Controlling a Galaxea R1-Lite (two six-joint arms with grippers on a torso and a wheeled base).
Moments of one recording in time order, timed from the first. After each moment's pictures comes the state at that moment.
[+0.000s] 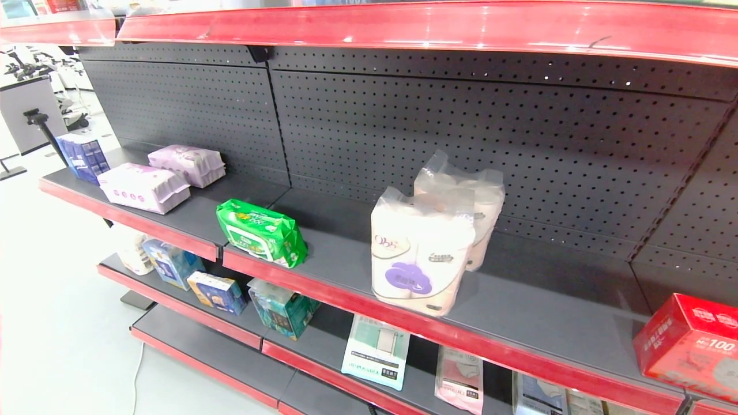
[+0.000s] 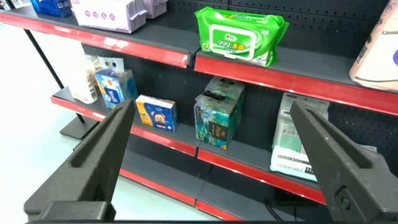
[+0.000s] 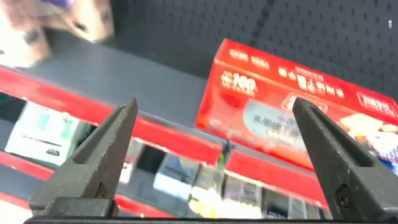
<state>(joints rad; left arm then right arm) 0.00 0.00 0.00 0.00 0.03 0.00 -0.06 0.12 -0.01 -0.08 -0.09 -0.23</state>
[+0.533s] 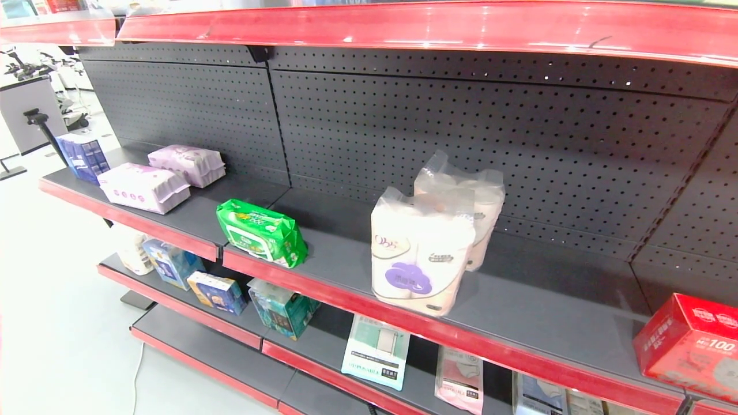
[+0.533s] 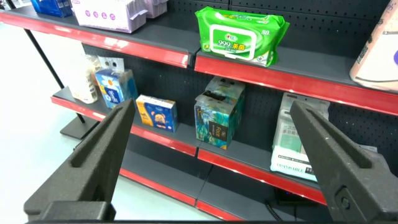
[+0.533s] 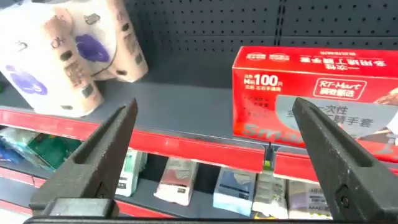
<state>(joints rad) 0.00 0.00 0.00 0.00 0.04 0.00 0.00 0.01 0.00 -0.05 -0.10 0.08</state>
